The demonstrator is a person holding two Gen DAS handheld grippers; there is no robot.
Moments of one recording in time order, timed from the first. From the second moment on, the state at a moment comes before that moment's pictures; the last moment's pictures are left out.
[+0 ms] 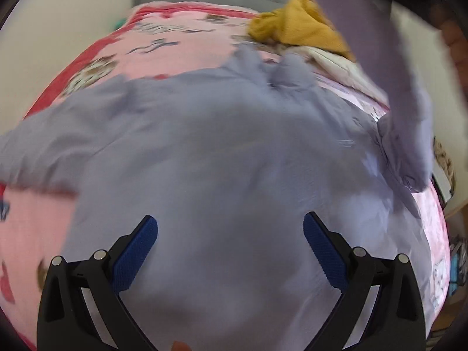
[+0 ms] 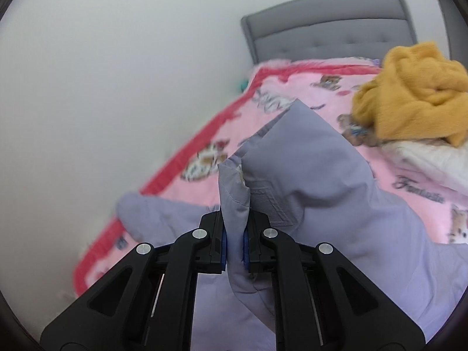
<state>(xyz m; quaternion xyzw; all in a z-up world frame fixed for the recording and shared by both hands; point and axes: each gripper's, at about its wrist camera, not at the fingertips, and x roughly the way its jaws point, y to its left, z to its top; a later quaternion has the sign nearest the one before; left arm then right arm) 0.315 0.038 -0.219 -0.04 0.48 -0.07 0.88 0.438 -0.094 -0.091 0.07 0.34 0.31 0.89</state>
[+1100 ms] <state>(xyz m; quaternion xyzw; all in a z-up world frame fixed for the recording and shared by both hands) 0.449 0.135 -0.199 -0.12 0.53 -0.23 0.81 0.399 -0.229 -0.171 0.02 0.46 0.10 0.88</state>
